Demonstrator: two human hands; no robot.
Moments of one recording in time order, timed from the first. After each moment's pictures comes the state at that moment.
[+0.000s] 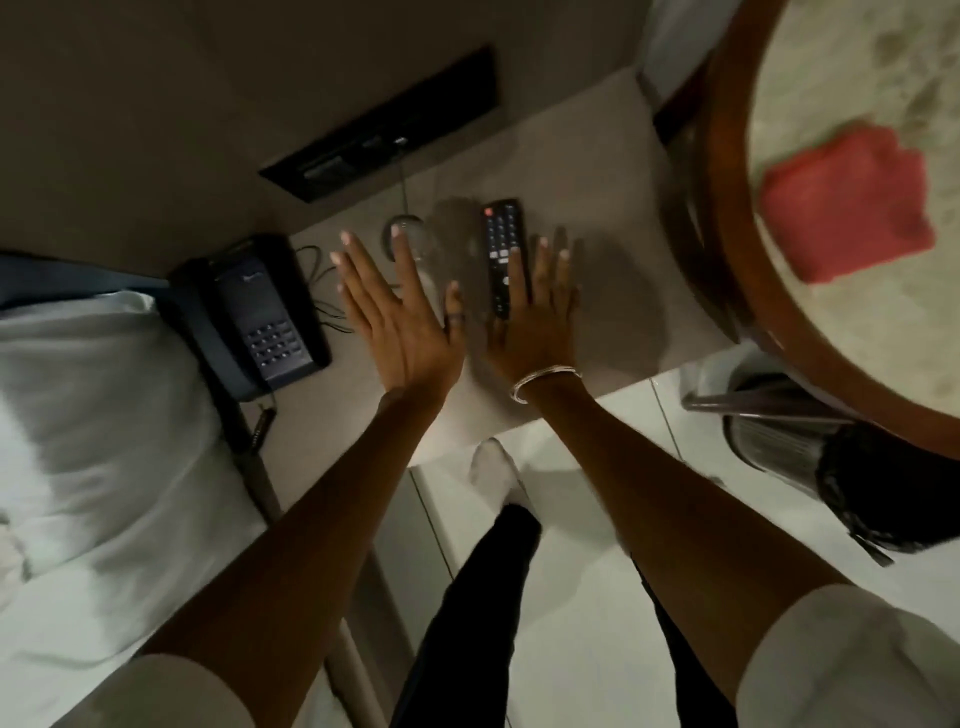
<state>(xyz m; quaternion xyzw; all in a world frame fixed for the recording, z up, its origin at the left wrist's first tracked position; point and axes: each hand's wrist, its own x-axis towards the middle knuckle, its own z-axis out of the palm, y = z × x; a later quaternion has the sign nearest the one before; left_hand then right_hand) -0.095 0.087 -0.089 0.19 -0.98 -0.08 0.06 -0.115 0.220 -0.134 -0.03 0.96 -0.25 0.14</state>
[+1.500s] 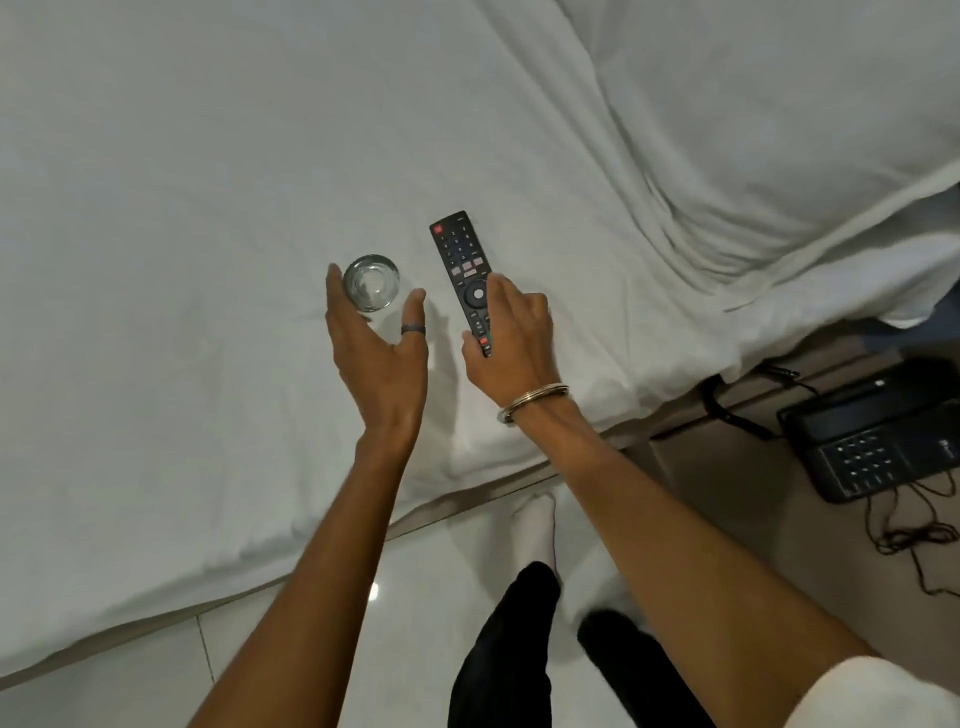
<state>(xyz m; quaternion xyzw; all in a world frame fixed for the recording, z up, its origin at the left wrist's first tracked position) 0.454 -0.154 0.053 0.81 -0.37 -0.19 0.42 0.332 -0.185 -0.003 -0.72 0.61 -0.22 0.25</state>
